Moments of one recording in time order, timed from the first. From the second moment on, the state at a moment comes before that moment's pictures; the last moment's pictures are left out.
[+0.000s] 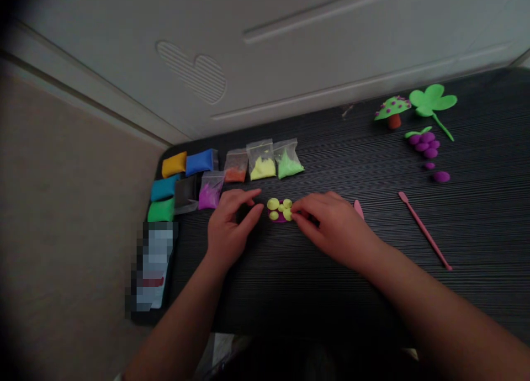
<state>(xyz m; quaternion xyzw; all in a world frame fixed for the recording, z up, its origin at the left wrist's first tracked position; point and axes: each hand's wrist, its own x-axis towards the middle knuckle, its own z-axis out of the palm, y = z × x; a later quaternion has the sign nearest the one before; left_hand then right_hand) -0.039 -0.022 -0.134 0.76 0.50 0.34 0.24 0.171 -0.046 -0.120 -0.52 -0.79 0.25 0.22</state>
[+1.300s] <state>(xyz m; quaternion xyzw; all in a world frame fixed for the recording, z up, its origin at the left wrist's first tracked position) -0.028 -0.021 -0.134 0.80 0.49 0.26 0.25 0.197 -0.042 -0.101 -0.56 -0.76 0.17 0.27</state>
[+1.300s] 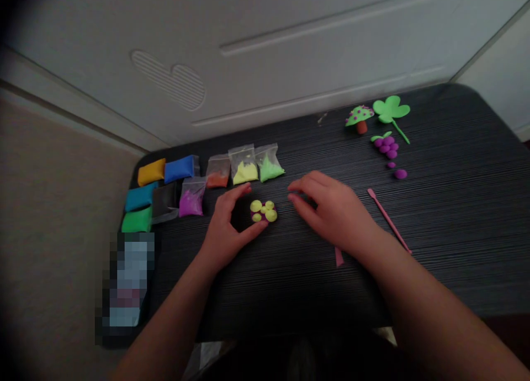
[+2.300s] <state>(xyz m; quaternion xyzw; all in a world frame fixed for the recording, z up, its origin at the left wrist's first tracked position) -0.033 -0.019 -0.151 0.73 0.46 0.39 0.33 0.219 -0.085 -0.105 -0.76 -0.60 0.25 0.03</state>
